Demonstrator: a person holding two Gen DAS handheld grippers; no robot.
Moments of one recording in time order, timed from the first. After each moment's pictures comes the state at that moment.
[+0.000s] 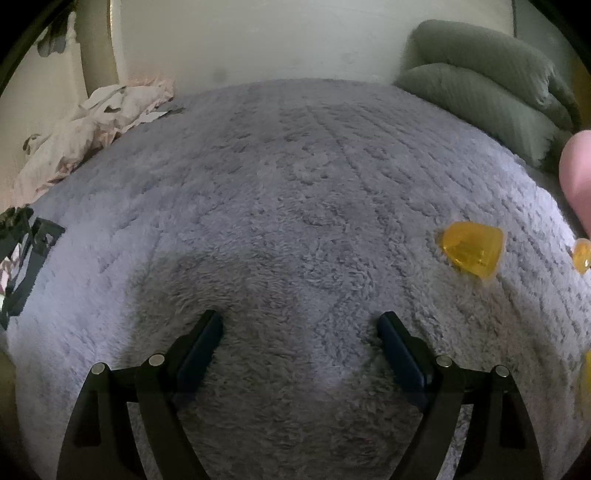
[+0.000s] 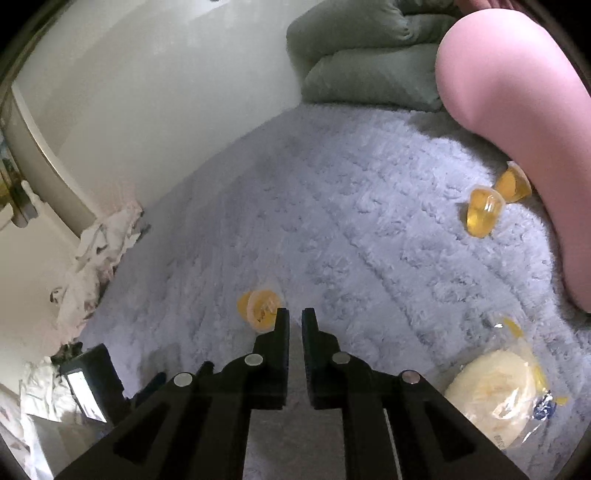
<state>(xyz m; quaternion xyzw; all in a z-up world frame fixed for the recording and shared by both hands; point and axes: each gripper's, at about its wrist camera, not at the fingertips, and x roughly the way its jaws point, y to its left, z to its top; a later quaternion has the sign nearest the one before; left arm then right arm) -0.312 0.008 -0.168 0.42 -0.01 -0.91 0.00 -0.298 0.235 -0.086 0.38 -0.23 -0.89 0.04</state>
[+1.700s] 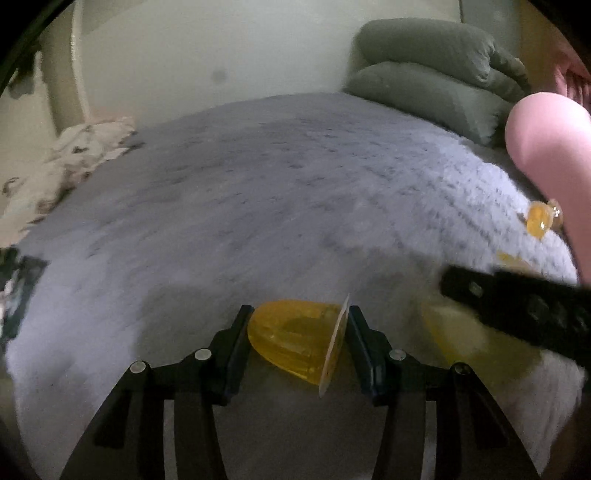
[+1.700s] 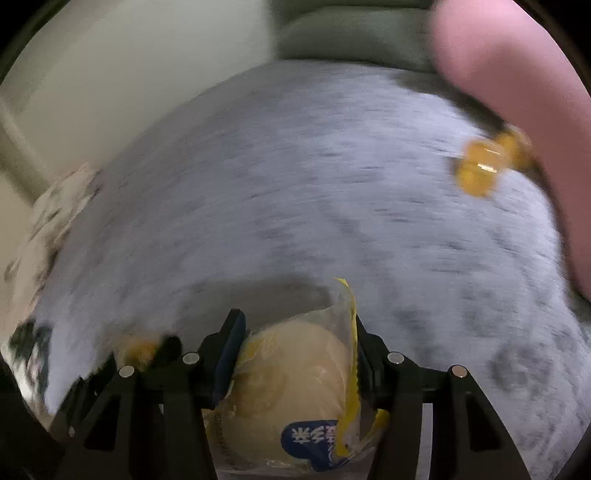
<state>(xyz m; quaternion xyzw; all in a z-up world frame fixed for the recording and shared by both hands) -0.261 0.047 -0.151 0.39 -0.06 -0.92 -0.04 -0.306 0.224 -0.136 0.47 -0.17 -0.87 0.01</state>
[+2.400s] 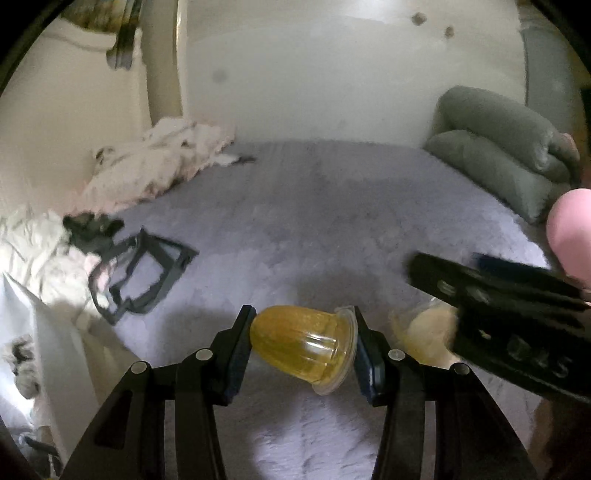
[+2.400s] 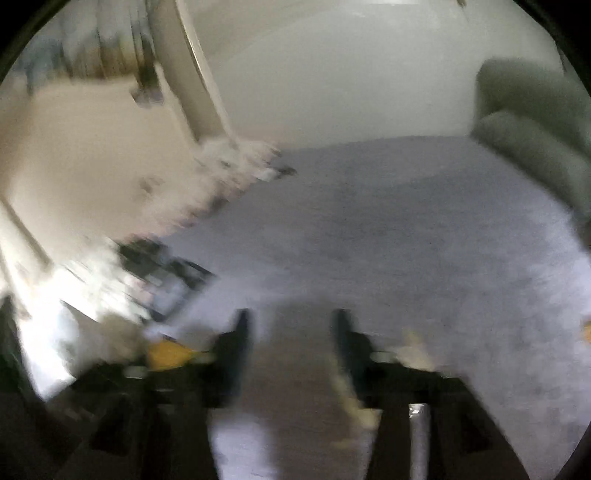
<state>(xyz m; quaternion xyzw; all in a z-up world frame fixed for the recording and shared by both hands) -0.215 -0.094 -0.076 0.36 0.02 -0.93 0.05 -0.259 0.061 -0.035 0.37 -0.02 -0.90 0.23</state>
